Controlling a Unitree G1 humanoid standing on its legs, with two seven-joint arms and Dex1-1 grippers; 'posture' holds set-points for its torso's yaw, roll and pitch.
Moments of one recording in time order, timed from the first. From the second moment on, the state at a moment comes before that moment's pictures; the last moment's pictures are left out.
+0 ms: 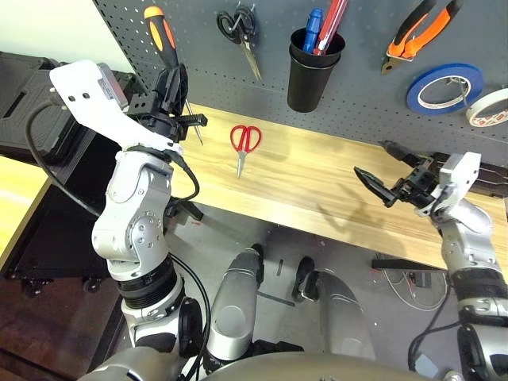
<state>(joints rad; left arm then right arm) -0.56 0.09 0.30 -0.56 -0.43 0.68 -0.05 -0.30 -0.52 -0.24 0.33 0.53 -0.32 1.04</state>
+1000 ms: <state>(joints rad) -1.08 -0.07 0.27 -0.05 -0.45 0.32 0.06 -0.35 -0.51 -0.31 0.08 0.62 -0.06 0.91</state>
